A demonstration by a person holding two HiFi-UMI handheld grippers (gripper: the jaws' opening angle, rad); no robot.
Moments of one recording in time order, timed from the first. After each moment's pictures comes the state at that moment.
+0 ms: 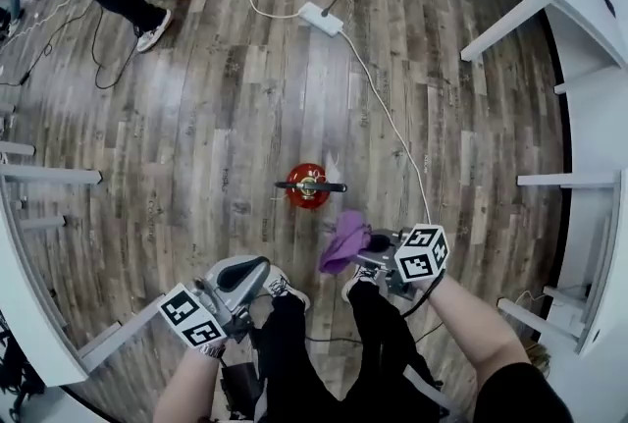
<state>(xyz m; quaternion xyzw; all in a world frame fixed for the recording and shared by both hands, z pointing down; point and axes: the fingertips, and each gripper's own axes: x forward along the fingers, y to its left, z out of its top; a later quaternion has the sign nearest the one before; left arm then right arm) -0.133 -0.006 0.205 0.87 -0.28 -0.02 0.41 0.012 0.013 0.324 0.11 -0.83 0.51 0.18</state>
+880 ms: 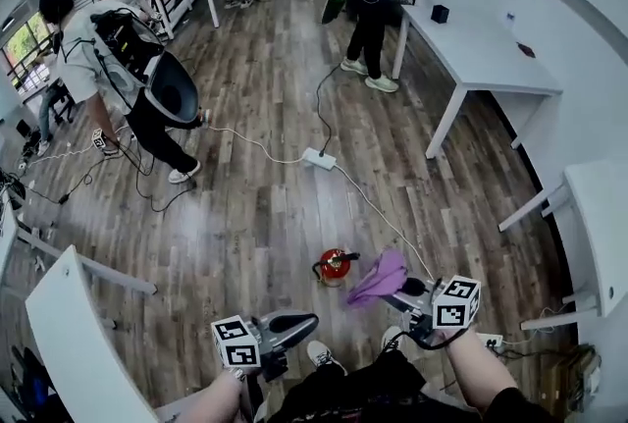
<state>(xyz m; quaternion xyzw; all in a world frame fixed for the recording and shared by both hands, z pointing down) -0.157 0.078 -0.042 0.92 -0.06 -0.03 0.38 -0.016 0.040 -0.038 0.31 -0.89 0.33 0.00</state>
